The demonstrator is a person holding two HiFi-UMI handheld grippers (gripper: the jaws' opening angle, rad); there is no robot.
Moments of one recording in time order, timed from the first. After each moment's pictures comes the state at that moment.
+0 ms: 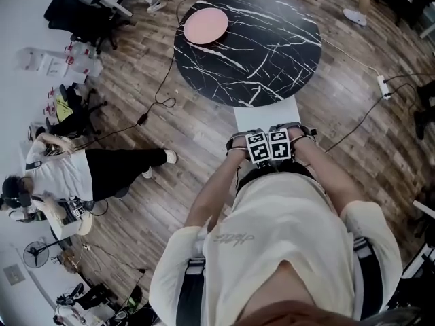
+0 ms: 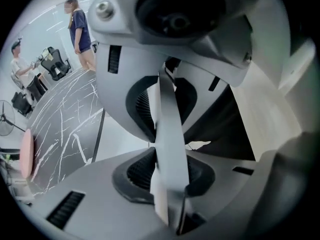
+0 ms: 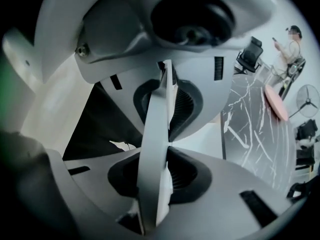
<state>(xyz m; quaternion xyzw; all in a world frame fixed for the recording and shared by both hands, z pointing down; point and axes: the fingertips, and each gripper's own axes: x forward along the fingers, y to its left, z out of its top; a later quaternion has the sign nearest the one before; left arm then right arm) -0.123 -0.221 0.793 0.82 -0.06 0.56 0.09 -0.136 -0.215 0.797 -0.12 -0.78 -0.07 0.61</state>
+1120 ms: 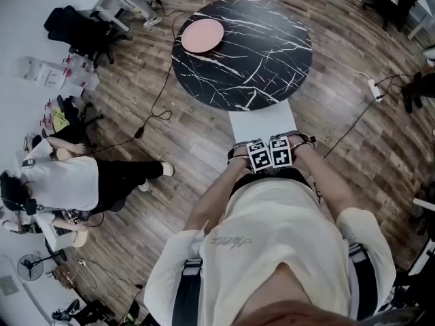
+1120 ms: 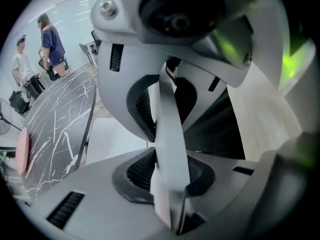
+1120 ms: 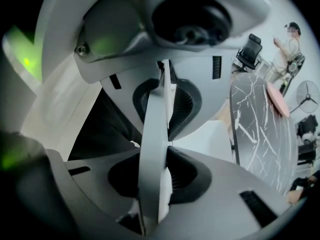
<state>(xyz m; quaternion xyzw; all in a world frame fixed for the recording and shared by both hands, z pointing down) -0.114 -0.178 0.792 0.83 -0.04 0.55 0.09 -0.127 -0.174 0.796 -0.11 -0.78 -0.05 0.61</state>
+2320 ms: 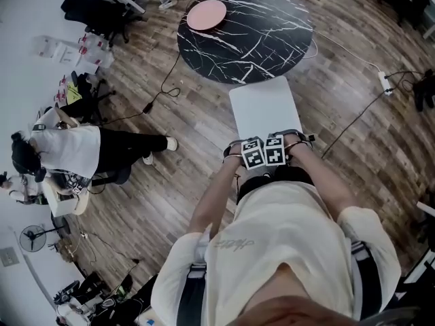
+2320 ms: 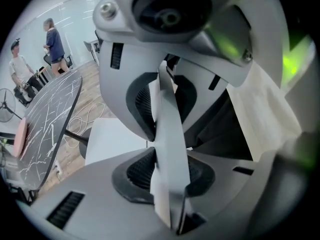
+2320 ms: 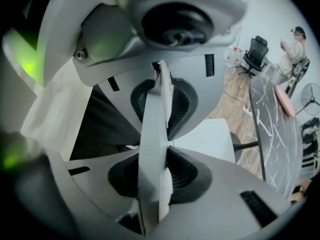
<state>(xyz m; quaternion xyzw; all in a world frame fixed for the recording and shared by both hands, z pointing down) -0.078 -0.069 0.790 0.83 -0.07 0.54 0.12 -0.091 -0.064 0.793 -0.13 -0.78 -0.06 0.61</state>
